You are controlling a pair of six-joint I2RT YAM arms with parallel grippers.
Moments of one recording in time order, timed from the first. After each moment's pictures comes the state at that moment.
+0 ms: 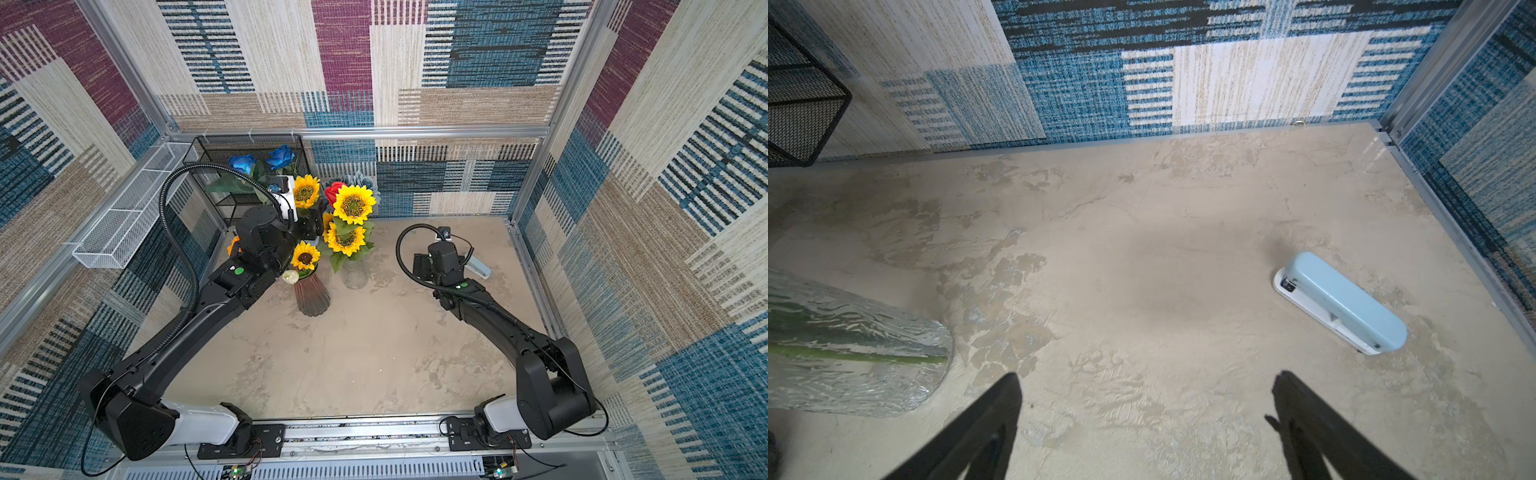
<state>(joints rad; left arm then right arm) -0.53 1.38 1.39 -0.08 -0.33 -0.11 0.37 1.40 0.94 -0.09 0.31 0.25</state>
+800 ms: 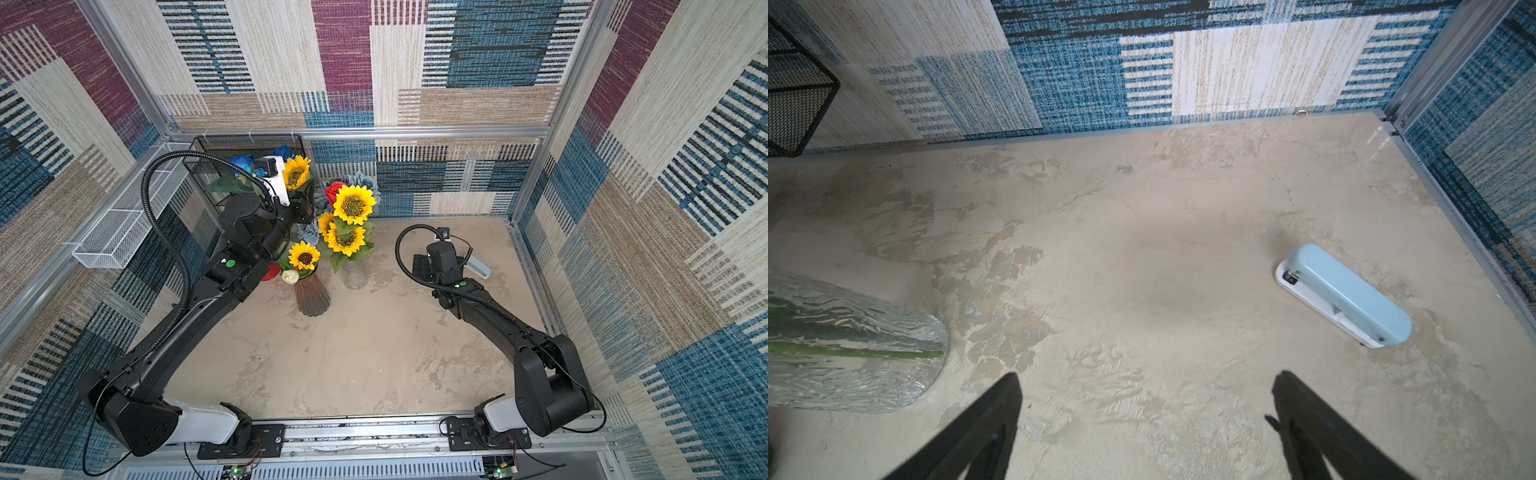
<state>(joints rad) -0.51 1.40 1.50 -0.01 -0.22 -0.11 0.37 1.42 0.95 -0.10 0.31 0.26</state>
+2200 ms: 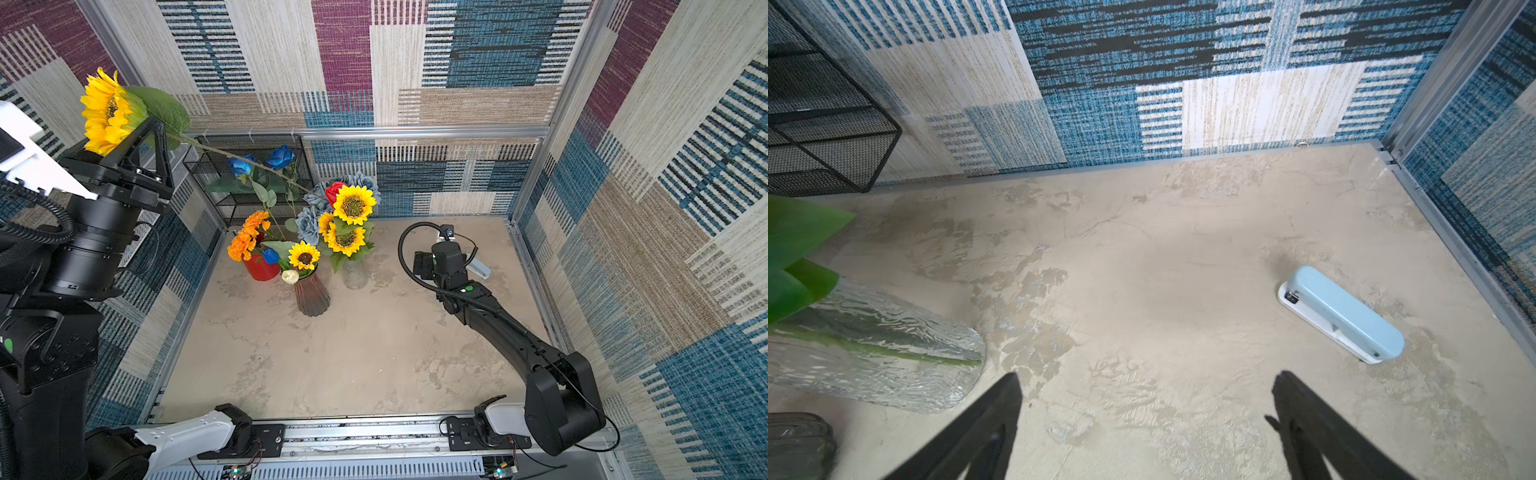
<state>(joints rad) -0.51 1.16 2.08 -0.36 -0.13 -0.03 0.38 1.32 0.94 -0.10 0.30 0.26</state>
